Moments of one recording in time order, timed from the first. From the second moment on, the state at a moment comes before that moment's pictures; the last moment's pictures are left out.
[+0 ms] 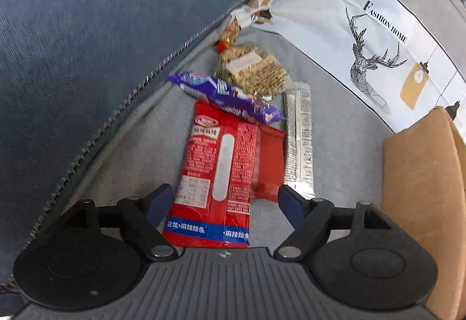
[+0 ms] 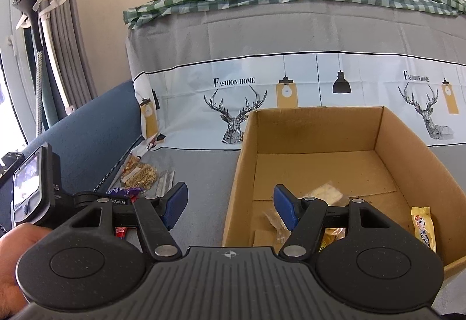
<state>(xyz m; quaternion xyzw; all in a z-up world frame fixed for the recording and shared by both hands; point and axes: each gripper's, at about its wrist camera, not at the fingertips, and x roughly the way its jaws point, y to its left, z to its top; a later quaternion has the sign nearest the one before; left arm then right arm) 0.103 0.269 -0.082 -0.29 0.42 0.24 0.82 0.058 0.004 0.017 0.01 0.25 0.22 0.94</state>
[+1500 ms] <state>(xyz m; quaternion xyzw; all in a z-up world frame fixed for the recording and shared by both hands) 0.069 0.305 -0.086 -0.42 0.35 0.21 0.81 0.227 0.229 -0.090 -0.08 0.44 0.26 0.86</state>
